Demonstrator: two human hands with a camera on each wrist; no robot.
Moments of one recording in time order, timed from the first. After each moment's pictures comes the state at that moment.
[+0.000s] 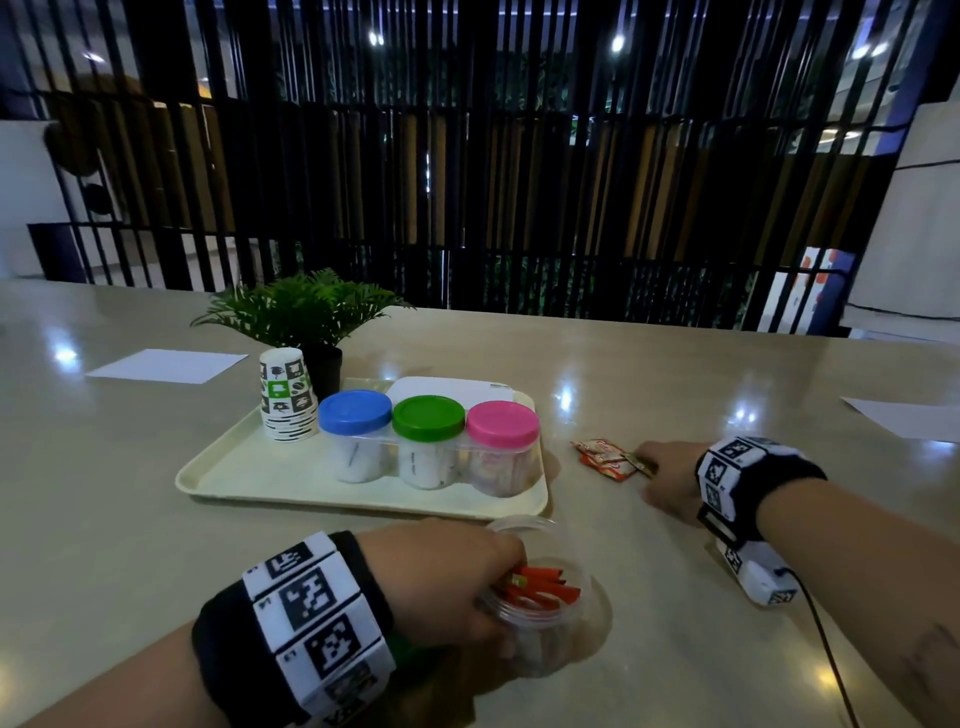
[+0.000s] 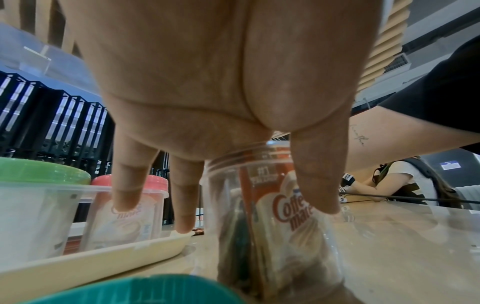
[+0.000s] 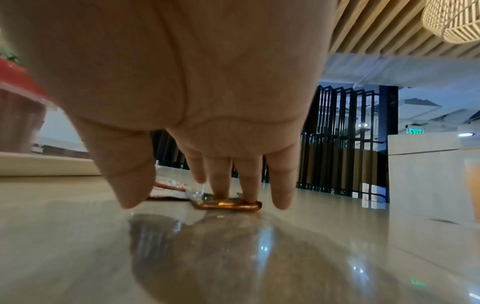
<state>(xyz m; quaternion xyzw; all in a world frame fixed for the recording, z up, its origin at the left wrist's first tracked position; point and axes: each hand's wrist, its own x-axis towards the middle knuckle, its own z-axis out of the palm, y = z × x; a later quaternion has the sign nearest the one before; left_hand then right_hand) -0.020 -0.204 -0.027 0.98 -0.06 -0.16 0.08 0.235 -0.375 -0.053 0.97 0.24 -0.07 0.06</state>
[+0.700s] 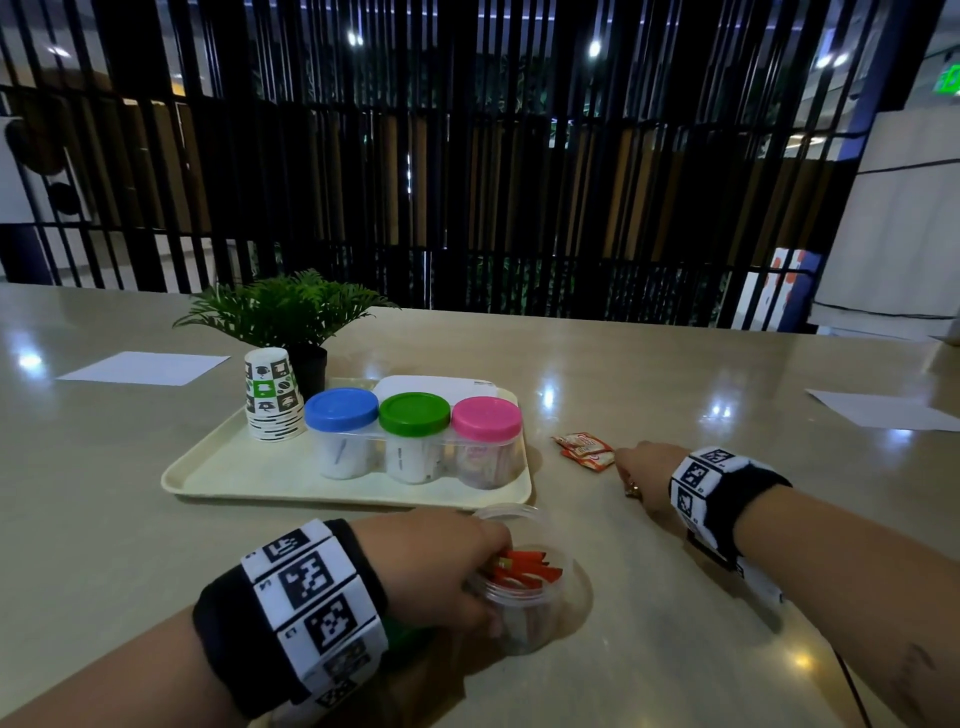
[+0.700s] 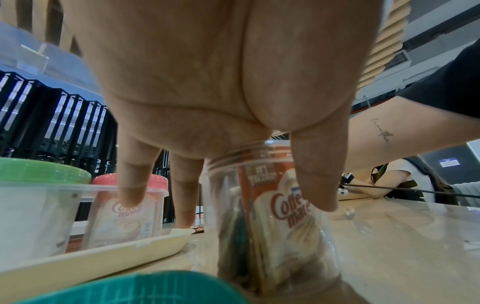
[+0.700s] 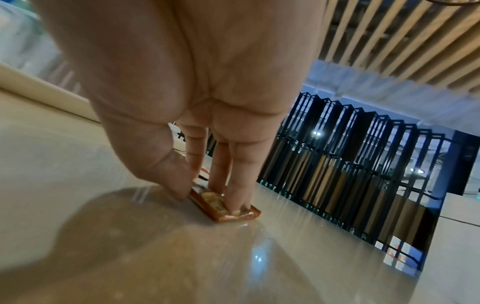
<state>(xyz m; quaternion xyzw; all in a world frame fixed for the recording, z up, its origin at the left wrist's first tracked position) -0.022 -0.203 -0.031 0.98 -0.06 -0.14 0.08 0.202 -0.370 -0.051 0.93 0.29 -0.06 0.21</state>
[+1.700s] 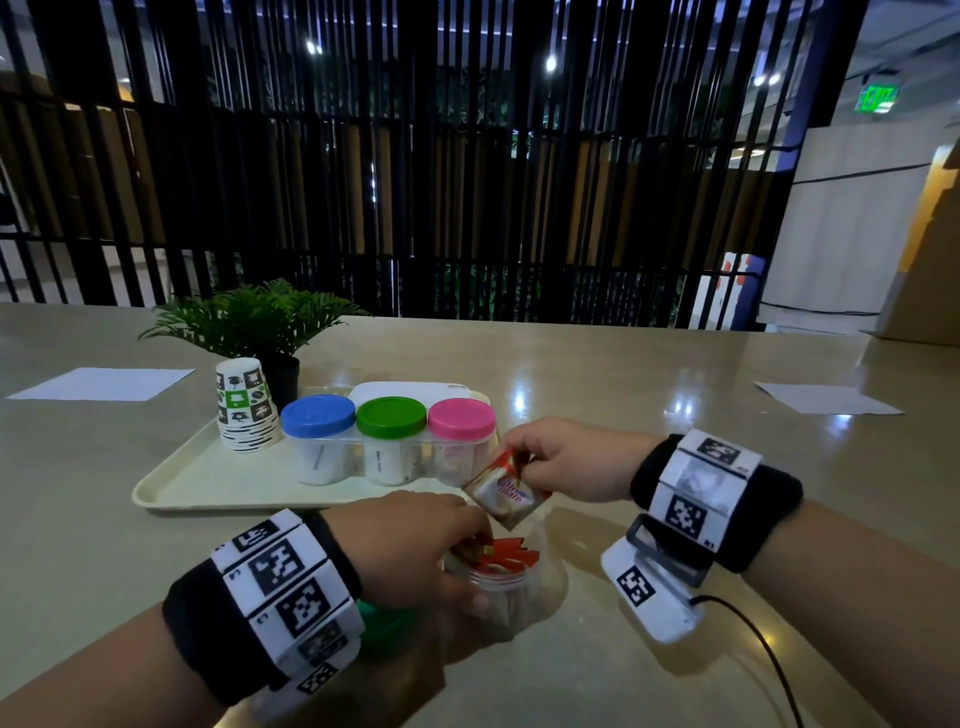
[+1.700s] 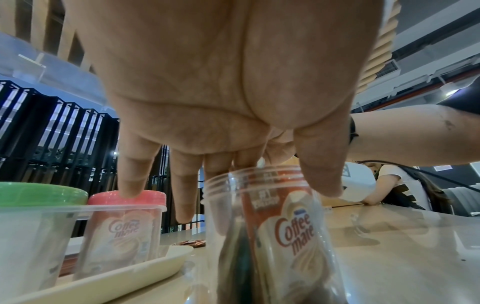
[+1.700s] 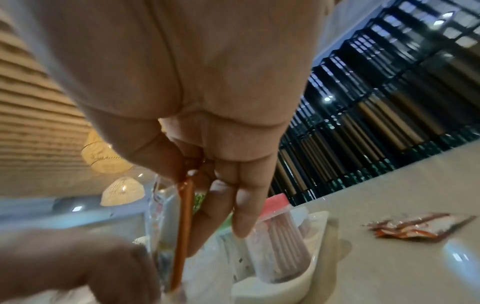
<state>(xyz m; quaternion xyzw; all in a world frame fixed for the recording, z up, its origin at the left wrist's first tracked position) -0.034 -0.205 -0.018 0.99 -0.06 -0.12 0.07 0.087 -0.351 0.010 0.85 0.46 -0.17 -0.19</state>
